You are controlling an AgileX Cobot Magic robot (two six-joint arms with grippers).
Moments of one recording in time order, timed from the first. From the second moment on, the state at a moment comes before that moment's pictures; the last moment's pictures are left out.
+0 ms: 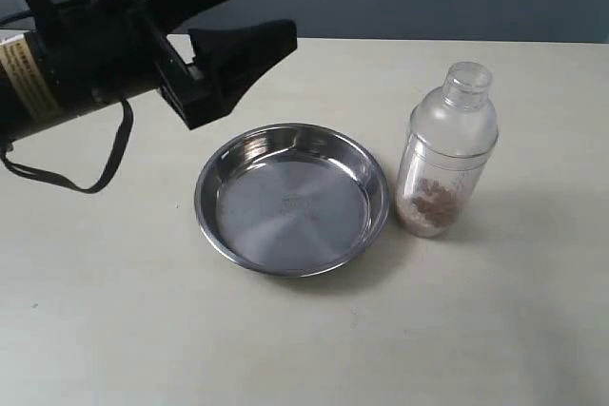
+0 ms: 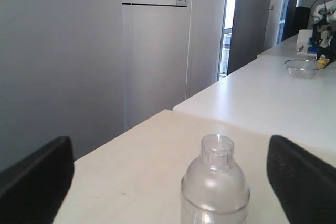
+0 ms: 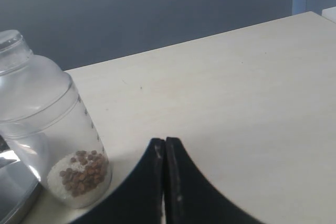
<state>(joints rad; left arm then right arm) -0.23 1.39 -0.64 0.82 -0.98 -0.67 -0.07 0.00 0.00 0.20 0.32 0.06</state>
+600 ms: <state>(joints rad) -0.37 1.77 -0.96 0.78 -1.10 -0.66 -0.07 0.00 0.00 0.20 0.32 0.06</state>
